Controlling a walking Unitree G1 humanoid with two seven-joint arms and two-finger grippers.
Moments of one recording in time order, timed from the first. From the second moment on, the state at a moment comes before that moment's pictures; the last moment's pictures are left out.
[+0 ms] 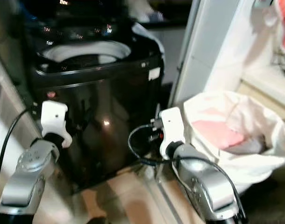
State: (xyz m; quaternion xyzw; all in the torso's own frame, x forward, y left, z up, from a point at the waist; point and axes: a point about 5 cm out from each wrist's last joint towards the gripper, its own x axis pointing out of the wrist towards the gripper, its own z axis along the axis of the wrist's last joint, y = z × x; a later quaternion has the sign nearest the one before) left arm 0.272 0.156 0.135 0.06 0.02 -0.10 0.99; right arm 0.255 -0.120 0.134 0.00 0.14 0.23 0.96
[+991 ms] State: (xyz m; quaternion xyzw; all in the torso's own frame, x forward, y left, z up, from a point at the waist) left arm 0.248 0.183 0.005 0.06 0.27 -0.09 0.96; right arm 0.214 -0.127 -0.018 0.02 0.39 0.17 0.91
